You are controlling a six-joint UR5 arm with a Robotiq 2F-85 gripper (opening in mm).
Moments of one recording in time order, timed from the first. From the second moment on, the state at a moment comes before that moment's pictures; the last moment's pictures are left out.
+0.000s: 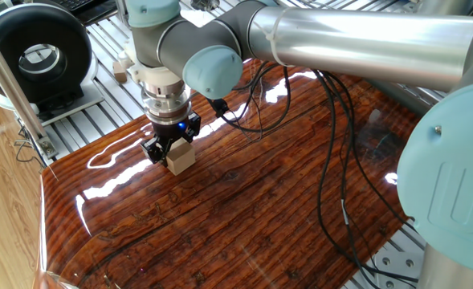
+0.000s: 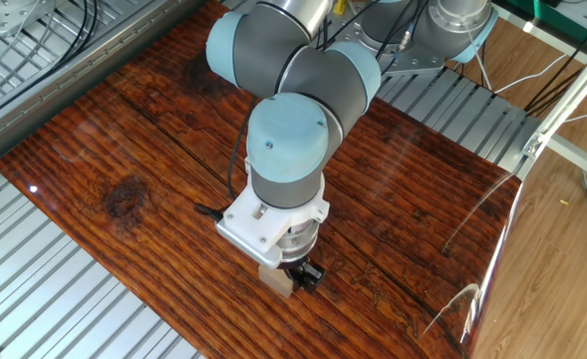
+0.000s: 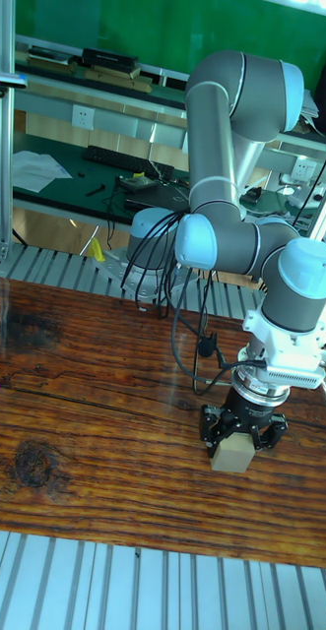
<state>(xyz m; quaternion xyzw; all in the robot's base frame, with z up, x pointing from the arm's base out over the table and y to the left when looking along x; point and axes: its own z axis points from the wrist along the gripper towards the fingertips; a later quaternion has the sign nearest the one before) 0.587 0.177 0.004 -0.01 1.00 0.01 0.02</state>
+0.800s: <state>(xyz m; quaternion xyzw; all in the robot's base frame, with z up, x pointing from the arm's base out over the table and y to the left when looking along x) 0.587 0.178 0.004 -0.01 1.00 0.01 0.02</state>
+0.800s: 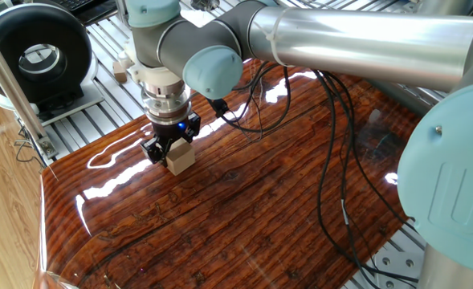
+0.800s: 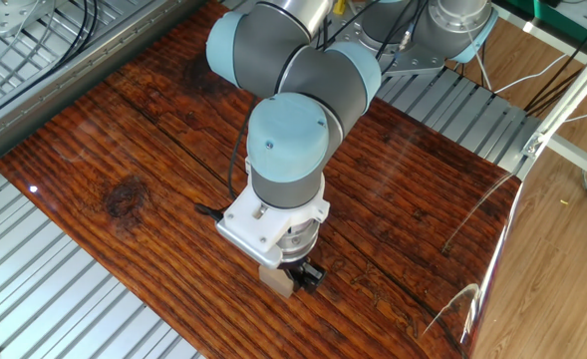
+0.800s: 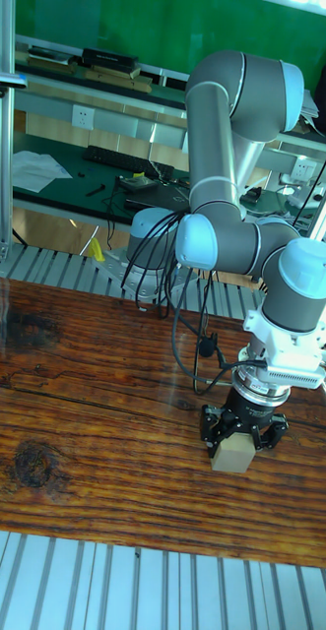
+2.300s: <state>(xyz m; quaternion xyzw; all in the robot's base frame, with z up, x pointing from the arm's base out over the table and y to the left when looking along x) 0.587 0.181 0.004 0.00 1.00 0.01 0.02</state>
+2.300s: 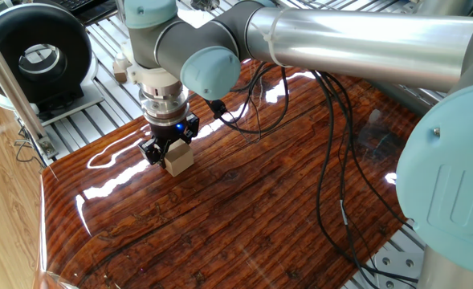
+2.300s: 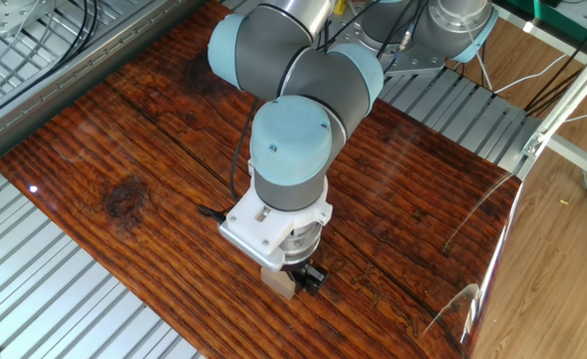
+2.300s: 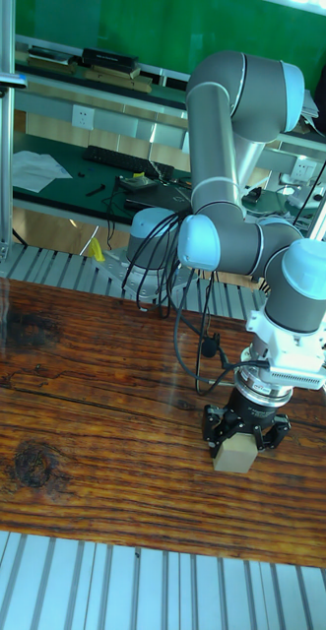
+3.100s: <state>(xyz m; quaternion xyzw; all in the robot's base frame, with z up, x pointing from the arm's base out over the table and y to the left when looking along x) 0.587 0.182 0.004 0.00 1.00 0.01 0.02</state>
